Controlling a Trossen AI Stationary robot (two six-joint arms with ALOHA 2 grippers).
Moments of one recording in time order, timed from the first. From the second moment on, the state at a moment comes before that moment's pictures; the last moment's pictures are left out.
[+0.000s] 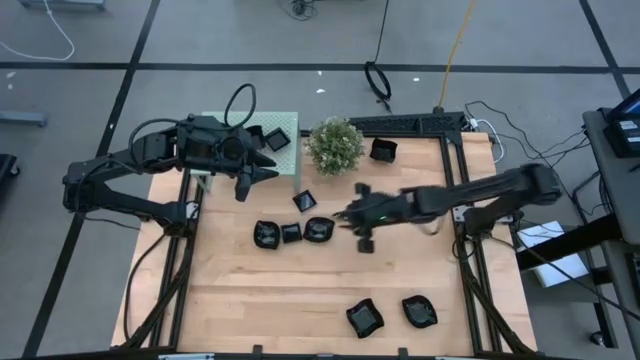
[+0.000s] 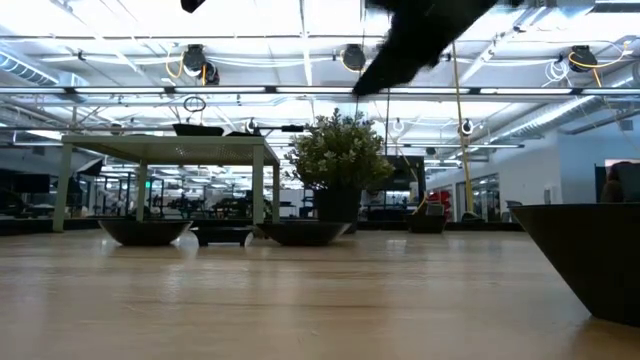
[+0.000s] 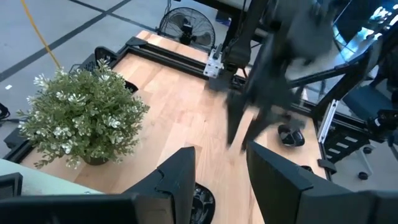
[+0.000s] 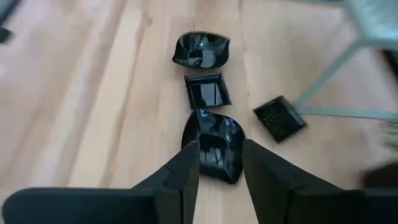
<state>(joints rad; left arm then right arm) 0.20 1.08 1.32 -0.66 0.12 -0.25 0.11 1.43 1.03 -0.27 0.13 0.00</state>
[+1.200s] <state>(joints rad) 0.25 1.08 1.32 -0.14 -0.29 0.00 -0.67 1.29 0.68 -0.23 -0.13 -0.28</state>
